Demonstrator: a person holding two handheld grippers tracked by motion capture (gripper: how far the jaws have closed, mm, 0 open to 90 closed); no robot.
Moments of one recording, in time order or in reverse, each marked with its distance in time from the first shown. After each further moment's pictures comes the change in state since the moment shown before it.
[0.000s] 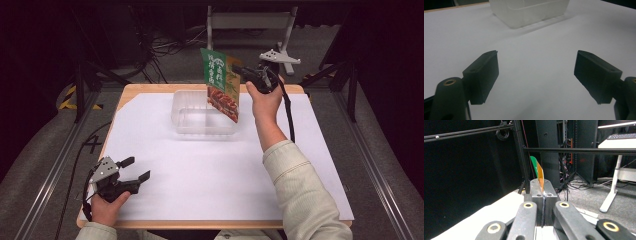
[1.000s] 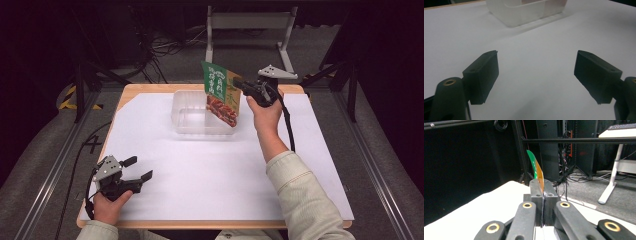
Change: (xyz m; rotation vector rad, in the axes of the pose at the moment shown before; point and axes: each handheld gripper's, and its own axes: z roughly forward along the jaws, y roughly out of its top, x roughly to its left) left arm 0.000 0.001 0.007 0.018 -0.020 0.011; right arm 0.000 -0.037 -0.007 0.051 -0.009 -0.018
